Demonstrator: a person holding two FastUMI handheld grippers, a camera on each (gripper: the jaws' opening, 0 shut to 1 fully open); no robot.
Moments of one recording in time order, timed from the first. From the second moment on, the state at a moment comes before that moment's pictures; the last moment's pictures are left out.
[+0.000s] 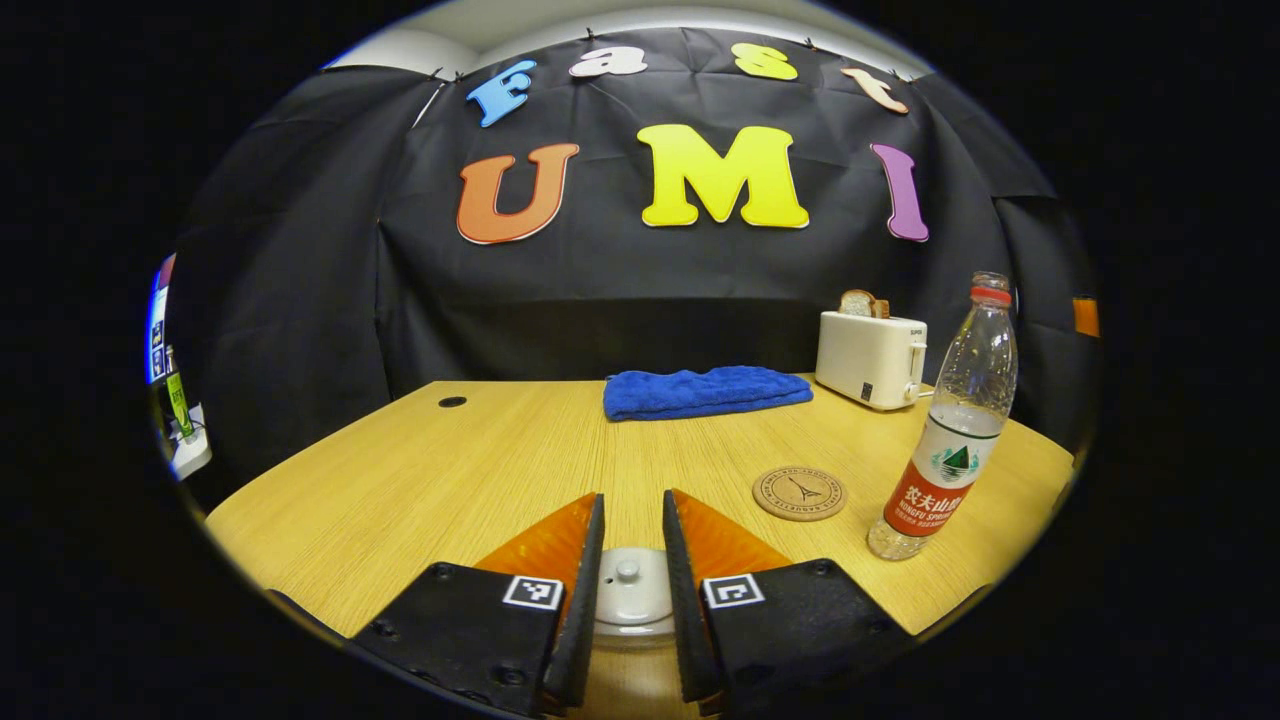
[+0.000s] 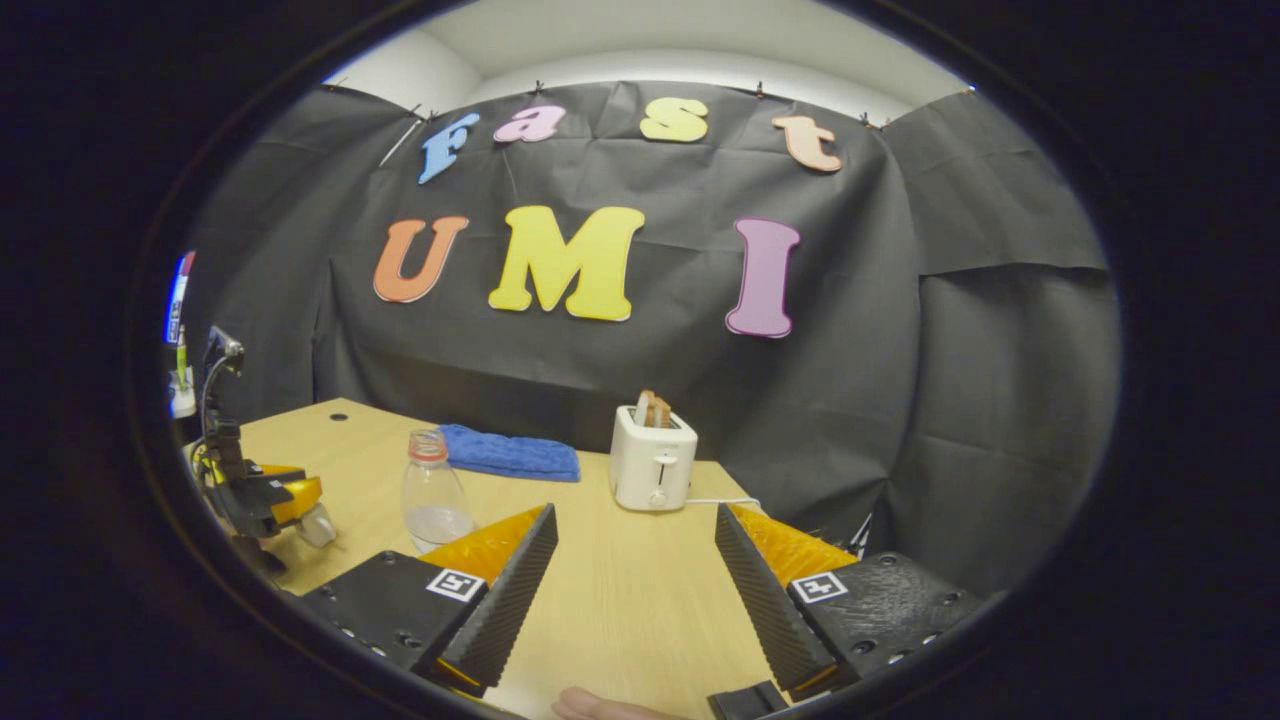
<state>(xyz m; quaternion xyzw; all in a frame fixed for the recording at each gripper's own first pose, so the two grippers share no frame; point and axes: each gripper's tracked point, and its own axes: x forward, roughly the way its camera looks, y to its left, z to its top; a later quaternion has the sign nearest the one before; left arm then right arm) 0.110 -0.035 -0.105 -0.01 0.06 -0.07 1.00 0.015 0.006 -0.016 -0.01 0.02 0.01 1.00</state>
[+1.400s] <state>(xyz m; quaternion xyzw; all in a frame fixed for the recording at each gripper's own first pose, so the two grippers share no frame) 0.078 -0.009 -0.018 -0.02 0.03 -0.06 1.00 0.023 0.120 -0.040 0.04 0.03 0.13 0.99</state>
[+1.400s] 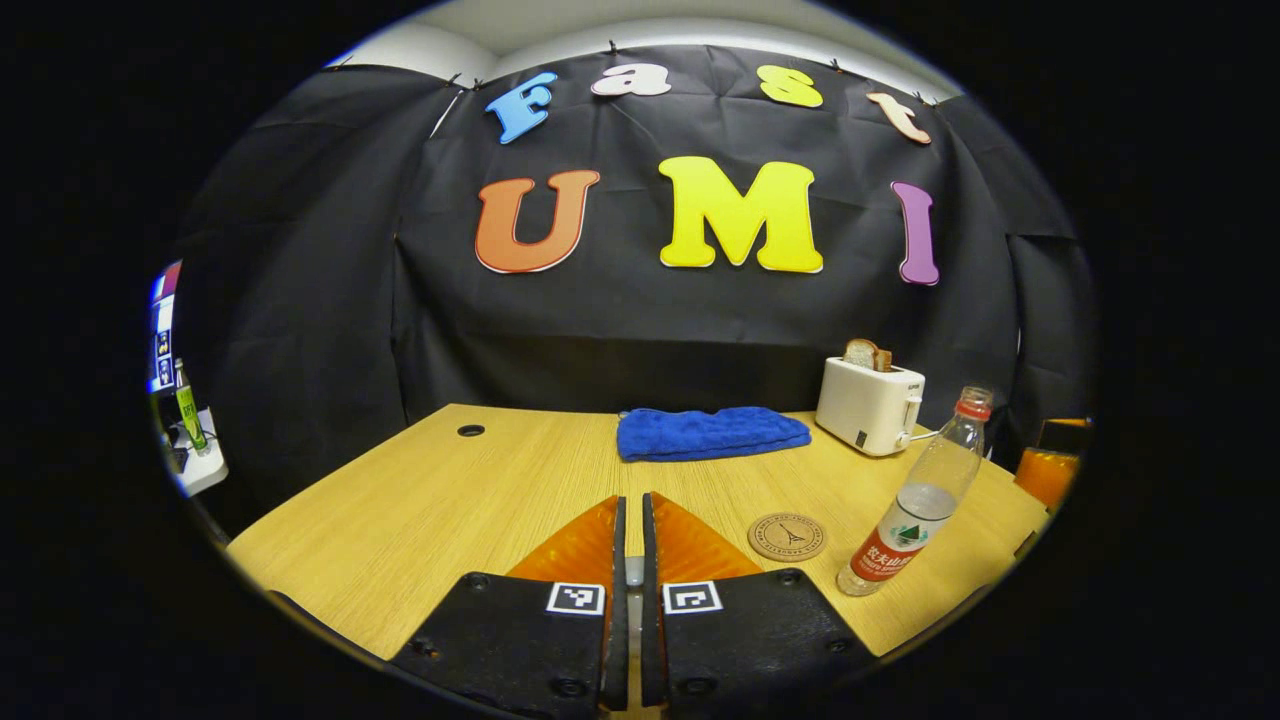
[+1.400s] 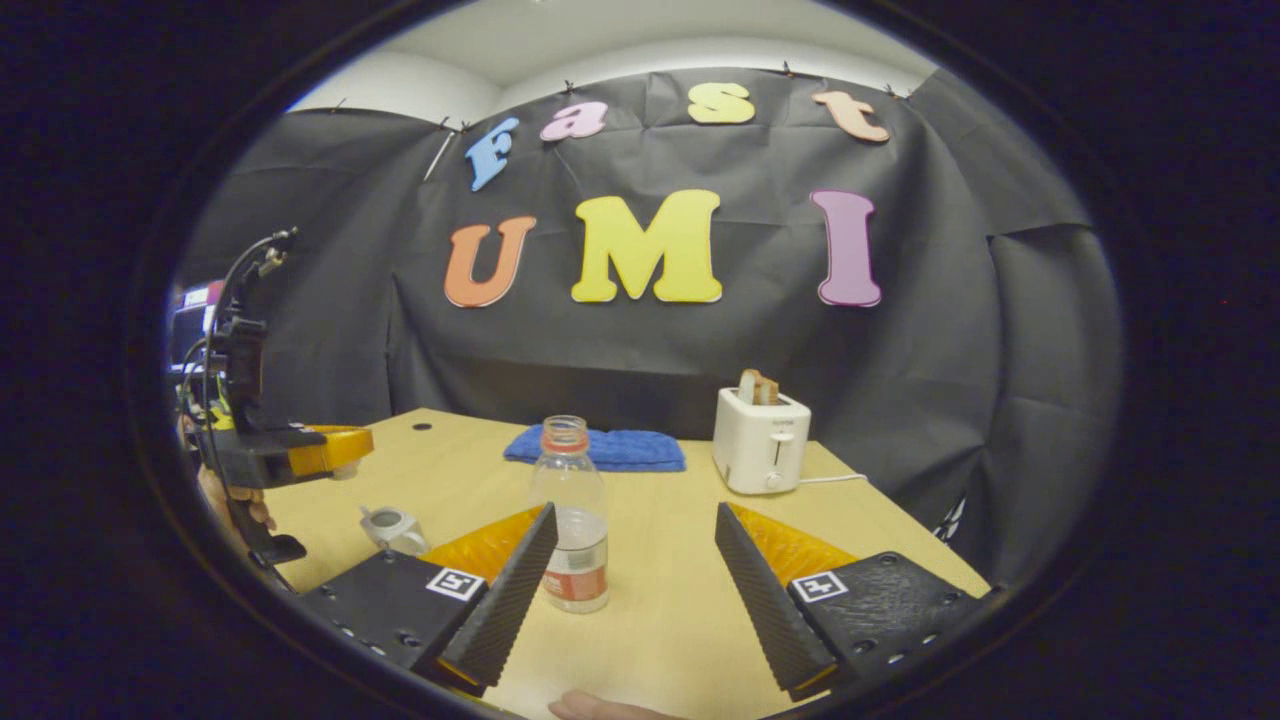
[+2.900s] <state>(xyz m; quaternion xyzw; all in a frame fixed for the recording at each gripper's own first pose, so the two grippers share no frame) 0.052 0.063 0.007 -0.01 0.03 -0.08 1.00 0.089 0.203 -0.066 -0.06 0.02 0.06 1.00</state>
